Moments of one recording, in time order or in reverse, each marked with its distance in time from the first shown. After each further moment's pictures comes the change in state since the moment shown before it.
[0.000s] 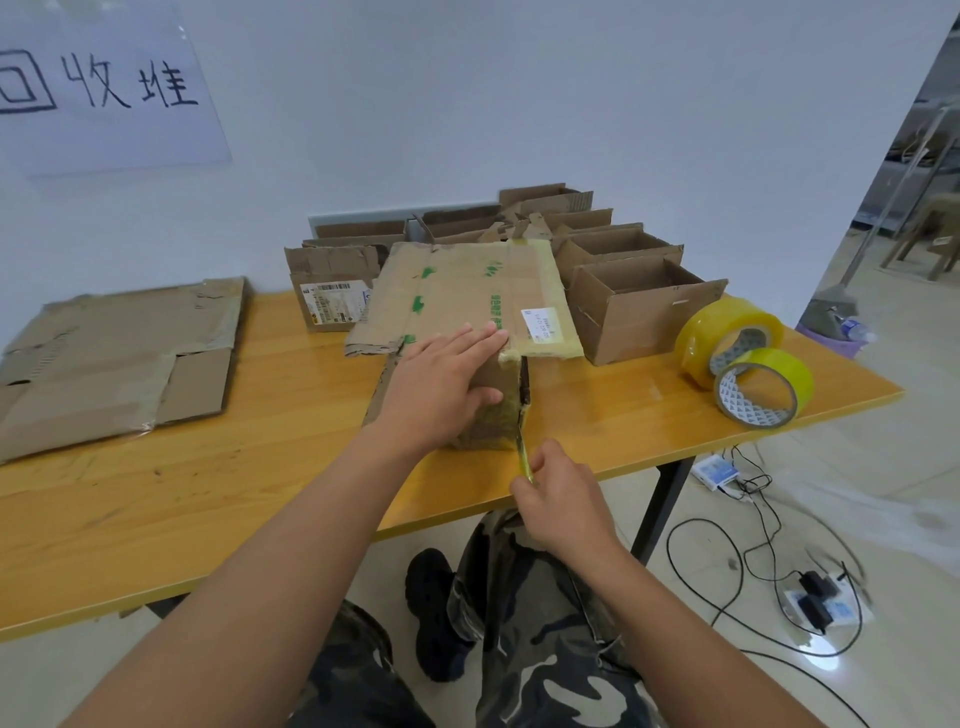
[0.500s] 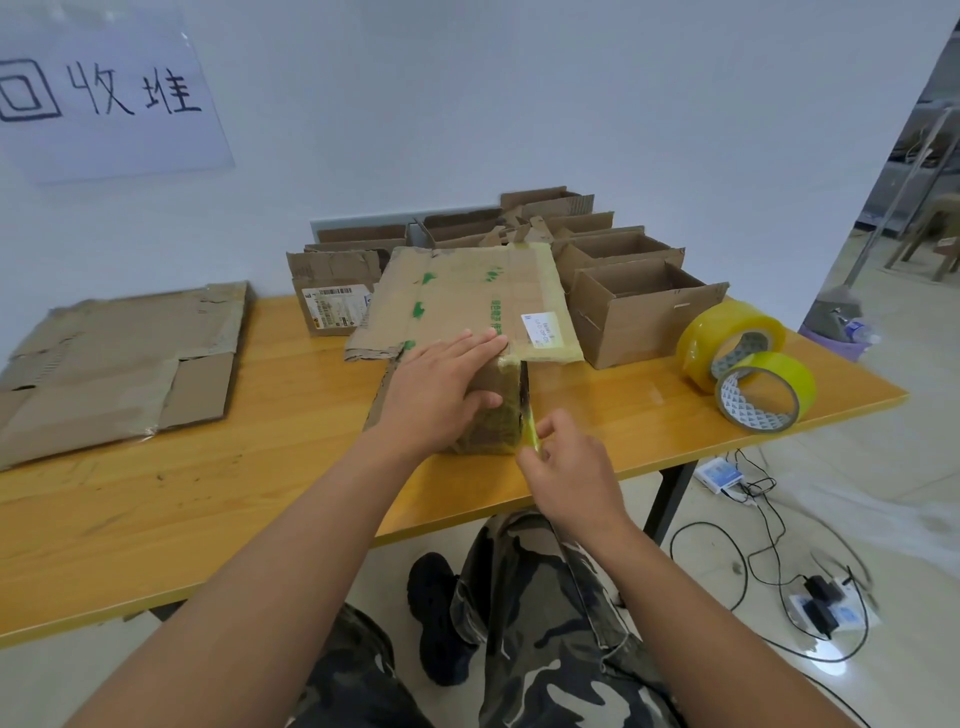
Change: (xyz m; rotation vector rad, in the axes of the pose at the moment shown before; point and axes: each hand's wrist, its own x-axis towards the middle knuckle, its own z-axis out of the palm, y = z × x) left_hand 0.001 -0.001 -0.001 -0.025 0.010 -0.017; right_hand 0.014 -0.012 -0.020 0.094 0.089 -0.104
